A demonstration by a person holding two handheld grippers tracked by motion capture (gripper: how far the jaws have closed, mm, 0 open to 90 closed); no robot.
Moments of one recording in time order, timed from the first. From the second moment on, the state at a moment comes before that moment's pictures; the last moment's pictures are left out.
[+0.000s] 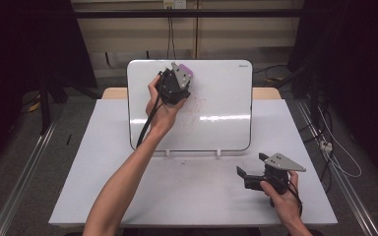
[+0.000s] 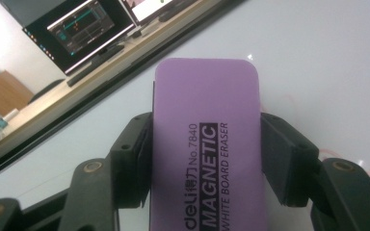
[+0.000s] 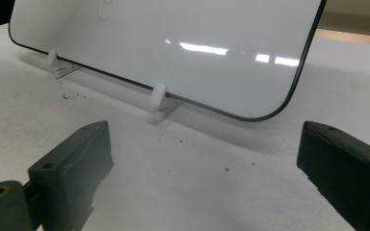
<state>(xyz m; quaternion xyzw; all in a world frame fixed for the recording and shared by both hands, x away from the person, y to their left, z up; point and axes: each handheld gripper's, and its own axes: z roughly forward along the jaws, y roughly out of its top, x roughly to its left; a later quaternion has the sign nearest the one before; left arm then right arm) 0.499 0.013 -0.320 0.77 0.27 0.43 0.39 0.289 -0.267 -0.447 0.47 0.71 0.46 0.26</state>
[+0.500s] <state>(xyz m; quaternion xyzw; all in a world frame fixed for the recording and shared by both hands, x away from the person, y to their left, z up) 0.497 0.004 -0.325 0.77 0.26 0.41 0.41 0.291 -0.266 -0.447 0.47 0.71 0.46 0.25</state>
